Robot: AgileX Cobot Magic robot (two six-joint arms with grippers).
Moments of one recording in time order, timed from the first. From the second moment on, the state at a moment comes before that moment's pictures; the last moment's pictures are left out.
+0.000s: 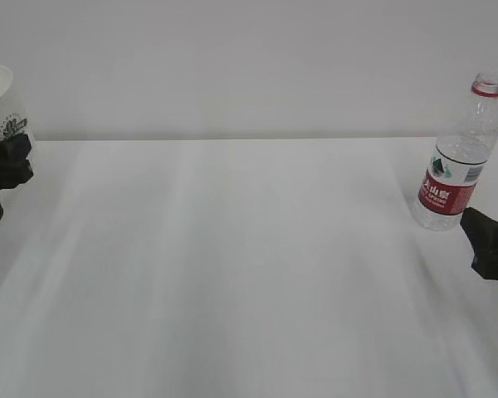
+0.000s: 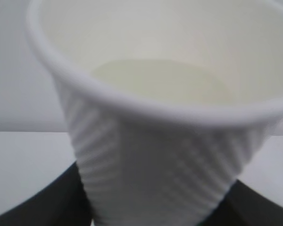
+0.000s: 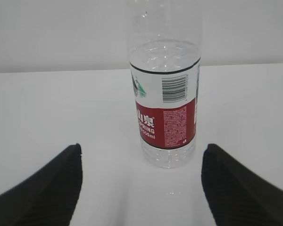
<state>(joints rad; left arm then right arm) -0.01 1.83 -0.56 0.05 -1.05 -0.13 0.02 1.65 -0.15 -0.07 -1.15 0.07</state>
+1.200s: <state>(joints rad) -0.01 2.12 -0.72 0.05 -1.11 -0.13 0.02 1.65 -0.15 -0.07 -1.15 0.07</state>
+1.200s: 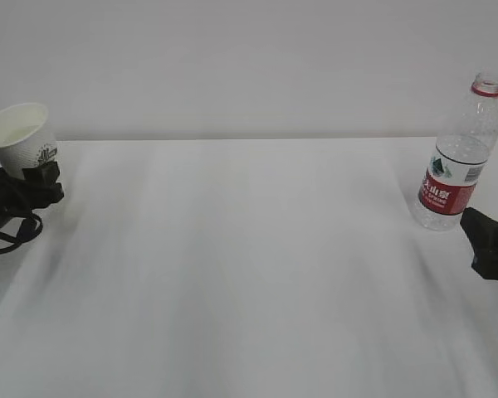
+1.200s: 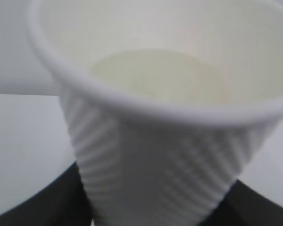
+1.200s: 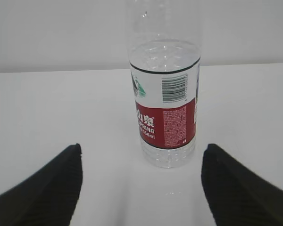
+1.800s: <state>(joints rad) -0.01 2.26 -0.83 0.05 -1.11 -0.17 0.02 1.65 -0.15 -0.06 -1.15 0.07</state>
